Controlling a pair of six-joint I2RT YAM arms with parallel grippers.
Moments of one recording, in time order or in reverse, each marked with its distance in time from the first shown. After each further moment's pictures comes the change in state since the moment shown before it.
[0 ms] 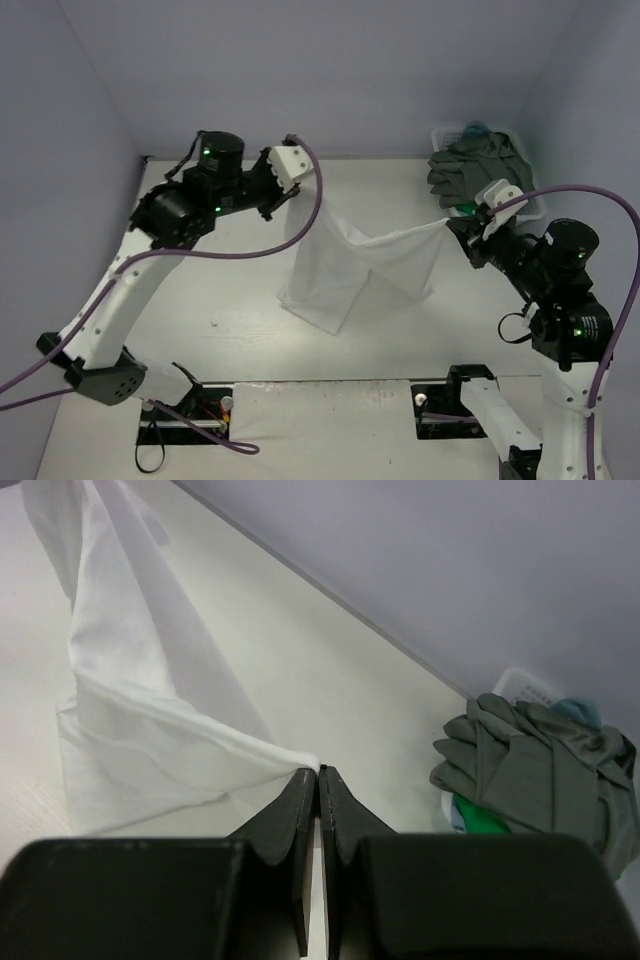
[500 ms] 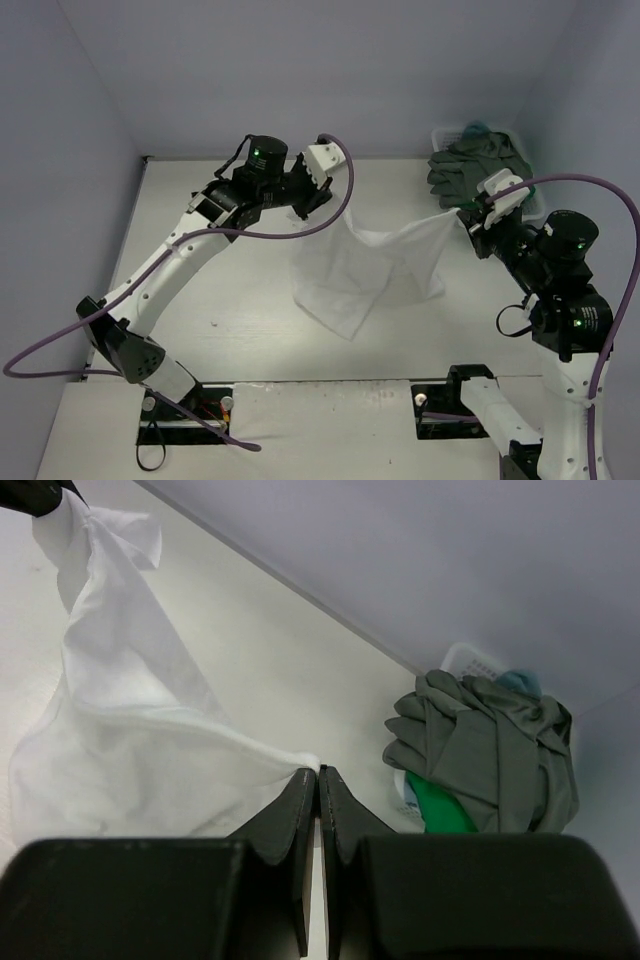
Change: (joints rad) left arm 0.004 0.115 -0.119 0.245 0.052 -0.138; right arm 0.000 0.032 0.031 0.000 0.118 -0.039
